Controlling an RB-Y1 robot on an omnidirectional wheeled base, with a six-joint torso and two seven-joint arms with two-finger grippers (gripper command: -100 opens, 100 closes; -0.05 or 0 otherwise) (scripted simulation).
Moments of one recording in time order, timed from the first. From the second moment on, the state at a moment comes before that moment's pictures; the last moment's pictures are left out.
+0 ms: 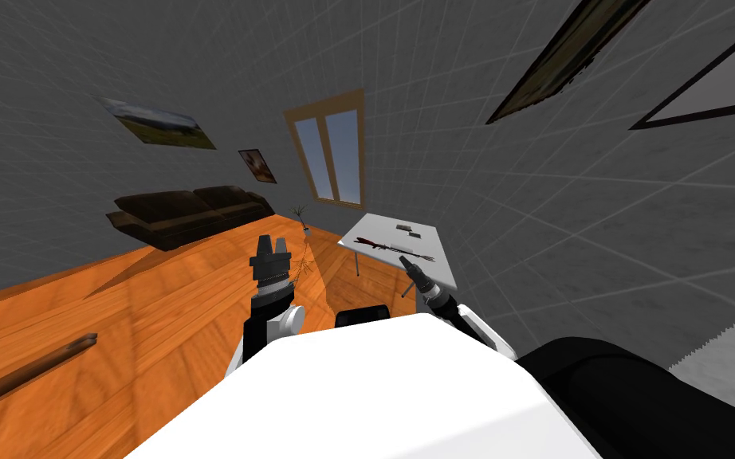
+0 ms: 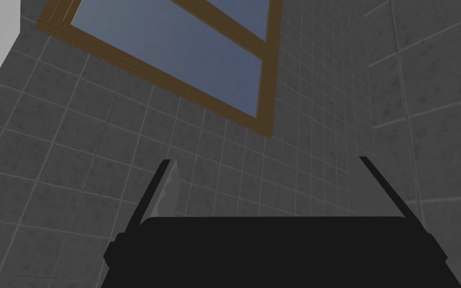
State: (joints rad) left arm 0.50 0.01 -0.02 -2.23 0.08 -0.55 -0.17; right arm 0.69 -0.56 0.12 -2.14 0.18 -0.61 0.03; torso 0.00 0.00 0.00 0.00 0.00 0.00
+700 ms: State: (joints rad) left arm 0.50 0.01 -0.02 -2.23 0.08 -0.55 -0.17; right arm 0.70 -0.58 0.12 -2.13 0.19 -0.60 0.03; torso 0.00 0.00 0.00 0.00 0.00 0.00
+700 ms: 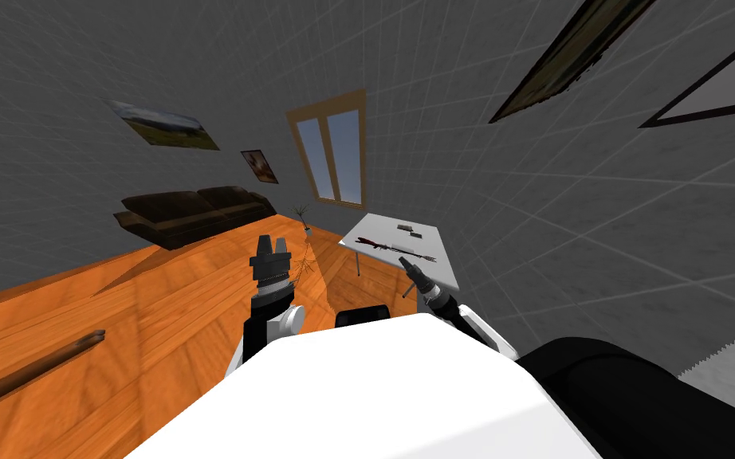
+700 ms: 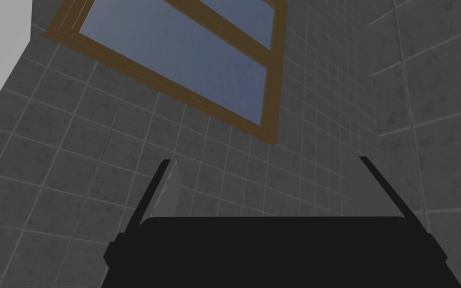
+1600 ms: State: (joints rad) left arm 0.50 0.01 -0.02 -2.23 0.08 -0.55 -0.17; right arm 0.80 -0.81 0.10 -2.01 0.21 -0.55 0.06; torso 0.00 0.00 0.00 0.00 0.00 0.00
